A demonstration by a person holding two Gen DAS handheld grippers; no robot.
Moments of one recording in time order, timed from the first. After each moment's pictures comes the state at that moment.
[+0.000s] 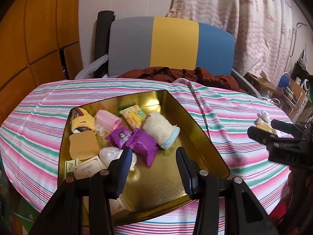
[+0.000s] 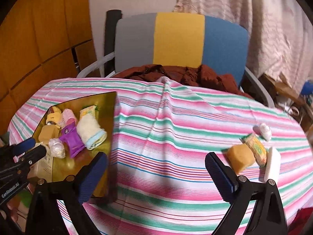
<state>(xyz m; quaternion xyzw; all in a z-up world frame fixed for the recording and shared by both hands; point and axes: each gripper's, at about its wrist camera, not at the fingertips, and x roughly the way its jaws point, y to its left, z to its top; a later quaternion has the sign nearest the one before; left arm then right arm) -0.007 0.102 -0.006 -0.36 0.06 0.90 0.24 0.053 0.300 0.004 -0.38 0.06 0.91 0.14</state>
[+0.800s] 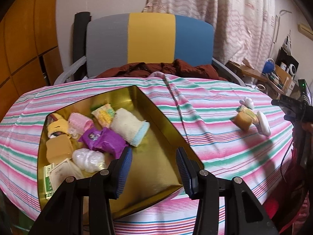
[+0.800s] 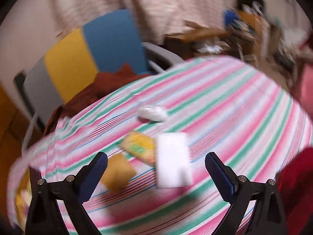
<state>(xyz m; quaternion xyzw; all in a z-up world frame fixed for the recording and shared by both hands) 0.011 0.144 -0.009 -0.37 0.10 0.87 0.30 0.165 0.550 -0.012 -0.31 0.31 0.82 0.38</state>
